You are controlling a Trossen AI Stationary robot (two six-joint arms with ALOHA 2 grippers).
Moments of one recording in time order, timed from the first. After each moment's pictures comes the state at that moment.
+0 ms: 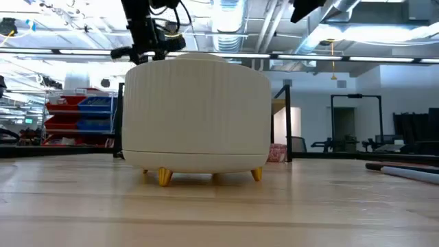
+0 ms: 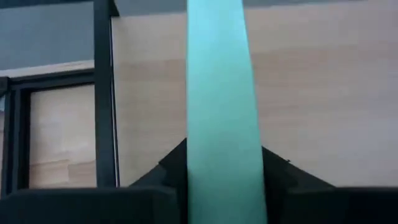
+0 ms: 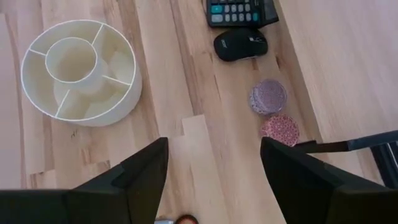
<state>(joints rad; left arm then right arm) 0.46 1.36 1.31 -0.82 -0.50 -0.77 0.16 1.44 1.58 -1.14 0.29 0.25</state>
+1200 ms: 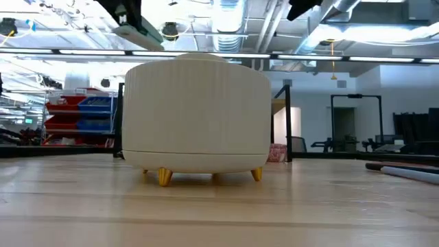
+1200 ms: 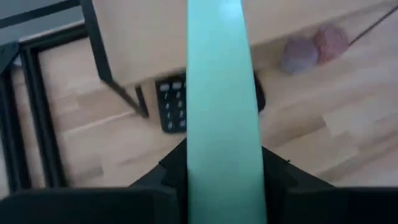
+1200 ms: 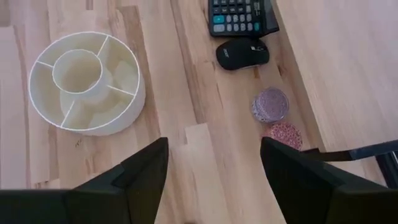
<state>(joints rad) -0.21 1.39 1.55 -1.38 -0.64 -1.27 0.16 1.44 1.58 -1.11 0.29 0.25</state>
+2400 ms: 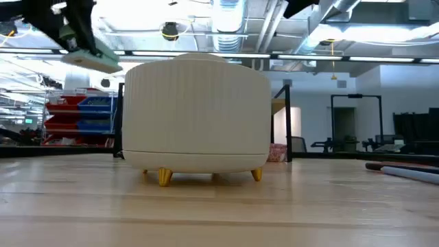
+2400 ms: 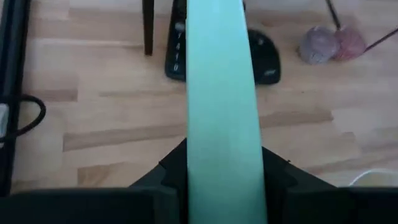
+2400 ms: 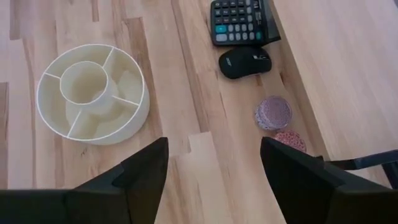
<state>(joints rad) -0.61 1.34 1.12 -1.41 -0.74 -2.13 0.16 1.44 1.58 -1.08 0.28 0.26</state>
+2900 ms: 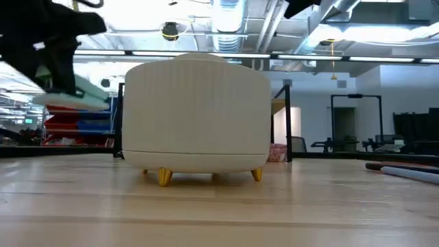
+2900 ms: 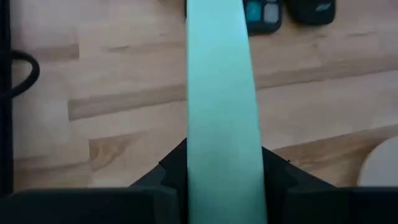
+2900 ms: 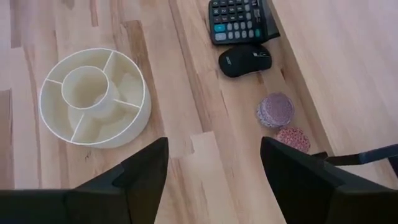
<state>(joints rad) -0.62 1.34 0.90 -1.23 -0.60 -2.09 0.16 1.44 1.58 -1.08 0.28 0.31</state>
